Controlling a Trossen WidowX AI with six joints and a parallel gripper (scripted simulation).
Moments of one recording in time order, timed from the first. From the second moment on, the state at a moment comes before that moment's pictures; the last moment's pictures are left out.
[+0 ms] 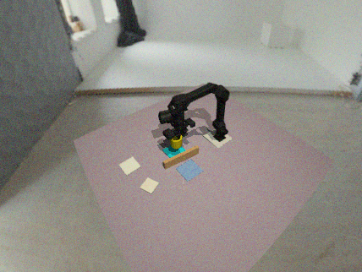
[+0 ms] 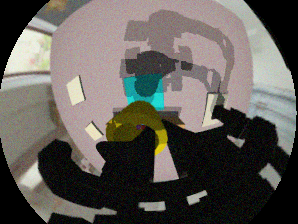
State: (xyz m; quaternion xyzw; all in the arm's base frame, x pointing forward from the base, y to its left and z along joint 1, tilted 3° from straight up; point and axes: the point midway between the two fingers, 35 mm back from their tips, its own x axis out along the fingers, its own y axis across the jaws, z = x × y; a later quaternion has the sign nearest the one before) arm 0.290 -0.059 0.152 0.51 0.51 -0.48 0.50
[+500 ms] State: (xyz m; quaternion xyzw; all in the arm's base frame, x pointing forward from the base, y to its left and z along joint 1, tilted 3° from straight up) arm 0.283 -0.089 0.149 0.51 0.51 -0.48 0.50
